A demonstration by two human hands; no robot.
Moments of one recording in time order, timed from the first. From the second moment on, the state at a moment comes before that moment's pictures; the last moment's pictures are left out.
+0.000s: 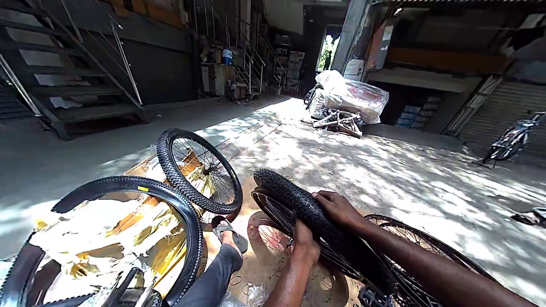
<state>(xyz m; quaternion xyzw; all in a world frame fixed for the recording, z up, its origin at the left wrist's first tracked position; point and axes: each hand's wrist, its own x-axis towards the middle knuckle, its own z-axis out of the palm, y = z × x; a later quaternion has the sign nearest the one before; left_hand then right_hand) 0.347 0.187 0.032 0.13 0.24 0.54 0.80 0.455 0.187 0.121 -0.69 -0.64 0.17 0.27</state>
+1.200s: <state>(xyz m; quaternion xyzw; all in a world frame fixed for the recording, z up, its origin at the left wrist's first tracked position) 0.302 0.167 0.008 0.06 0.26 0.56 0.78 0.422 0.166 0.112 -0.60 -0.57 0.47 0.30</state>
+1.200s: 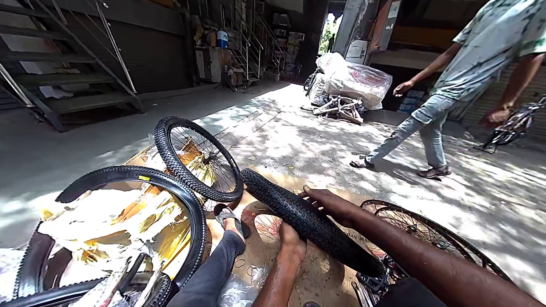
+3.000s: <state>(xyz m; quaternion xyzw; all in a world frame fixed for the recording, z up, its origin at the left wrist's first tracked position) 0.259 0.120 0.048 0.13 0.42 0.58 0.69 0.341 0.019 0.090 -0.40 -0.38 0.73 0.42</state>
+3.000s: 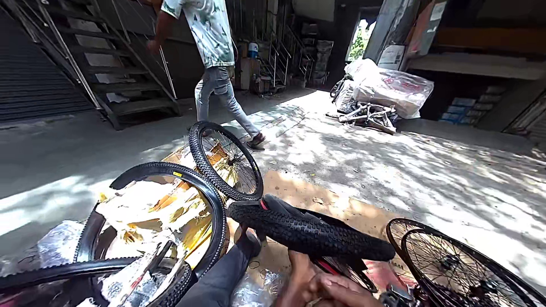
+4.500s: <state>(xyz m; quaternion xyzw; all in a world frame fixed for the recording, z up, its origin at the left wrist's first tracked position) 0.387 0.236 0.041 0.04 0.14 0.57 0.81 0.459 0.211 0.113 -0.76 -0.61 -0.04 0.23</state>
